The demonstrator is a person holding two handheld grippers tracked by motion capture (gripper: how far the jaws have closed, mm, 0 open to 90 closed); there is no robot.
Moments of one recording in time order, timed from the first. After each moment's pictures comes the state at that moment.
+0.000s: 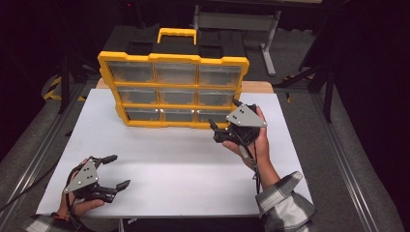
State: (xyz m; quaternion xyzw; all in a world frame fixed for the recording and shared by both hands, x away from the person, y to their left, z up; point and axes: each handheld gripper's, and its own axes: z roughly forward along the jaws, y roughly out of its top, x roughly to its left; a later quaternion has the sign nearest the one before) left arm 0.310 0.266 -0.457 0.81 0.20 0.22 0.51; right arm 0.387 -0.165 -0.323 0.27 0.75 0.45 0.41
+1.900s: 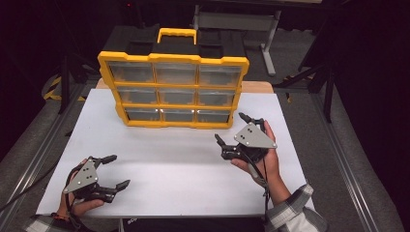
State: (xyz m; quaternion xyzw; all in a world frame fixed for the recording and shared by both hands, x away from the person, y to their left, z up) left arm 0.310 0.266 -0.457 0.80 0.20 0.22 0.51; right arm 0.347 -0.182 -0.335 0.24 0.75 0.44 0.42
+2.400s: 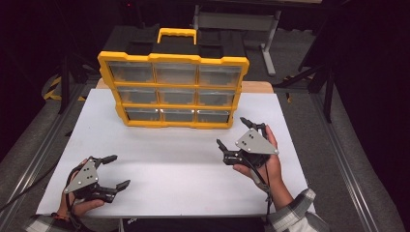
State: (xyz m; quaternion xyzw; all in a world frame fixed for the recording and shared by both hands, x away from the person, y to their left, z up) left arm 0.310 0.265 -0.457 0.80 0.20 0.22 0.51; right arm 0.338 -0.187 -0.342 0.24 0.76 0.44 0.42
